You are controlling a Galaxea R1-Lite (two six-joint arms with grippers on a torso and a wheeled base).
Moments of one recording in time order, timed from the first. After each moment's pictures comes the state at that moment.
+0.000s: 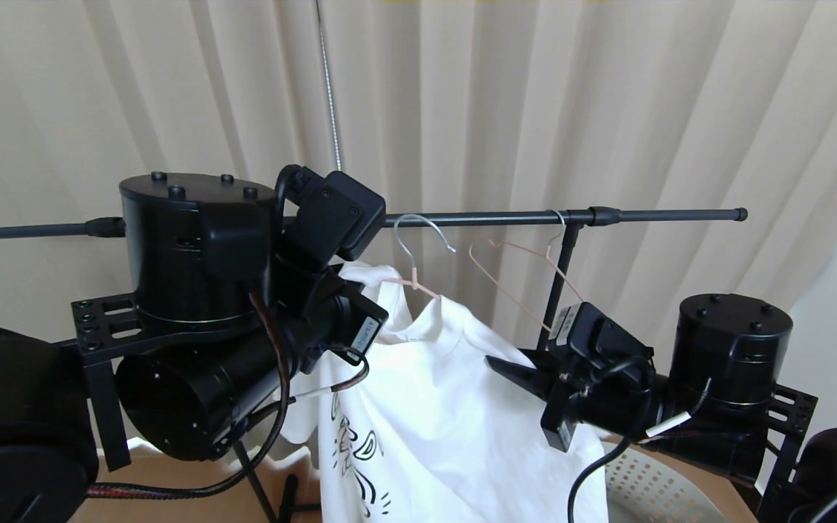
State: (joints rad) left arm -0.80 1.60 -0.90 -0.45 0.47 0.35; right arm 0.63 1.76 -0.52 -0.99 0.22 -0.39
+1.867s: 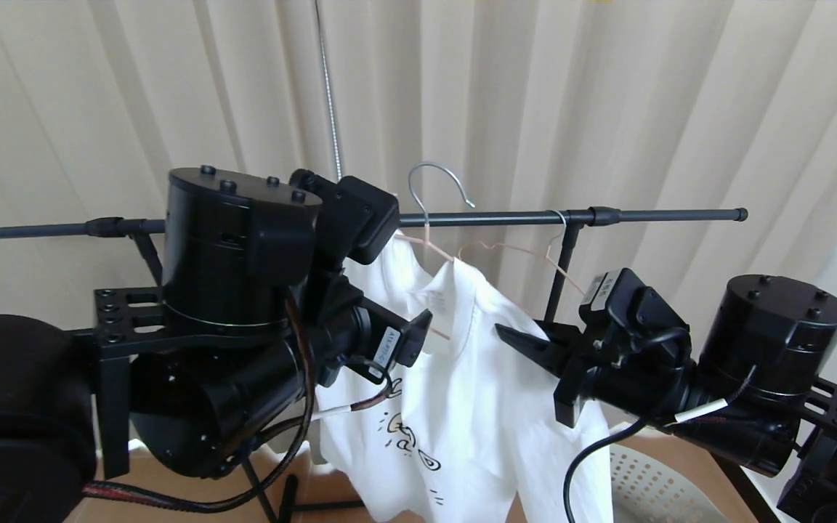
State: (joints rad) left arm -0.86 1.60 -0.98 -0.26 0.47 0.16; right arm 0.62 1.71 -0.52 -1.07 0.22 -0.32
